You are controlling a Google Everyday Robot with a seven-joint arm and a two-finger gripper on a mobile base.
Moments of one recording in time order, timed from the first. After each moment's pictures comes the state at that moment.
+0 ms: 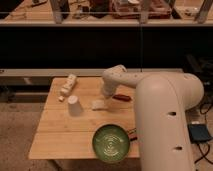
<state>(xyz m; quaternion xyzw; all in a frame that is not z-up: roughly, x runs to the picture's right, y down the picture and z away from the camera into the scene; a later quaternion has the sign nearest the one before) -0.006 0.055 0.917 -0.26 -0.16 -0.13 0.94</state>
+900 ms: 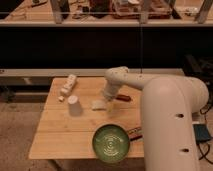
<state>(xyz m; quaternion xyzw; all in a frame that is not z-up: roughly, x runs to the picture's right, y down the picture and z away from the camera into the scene) 0.005 0.083 0.911 -0.29 -0.19 -0.10 0.93</state>
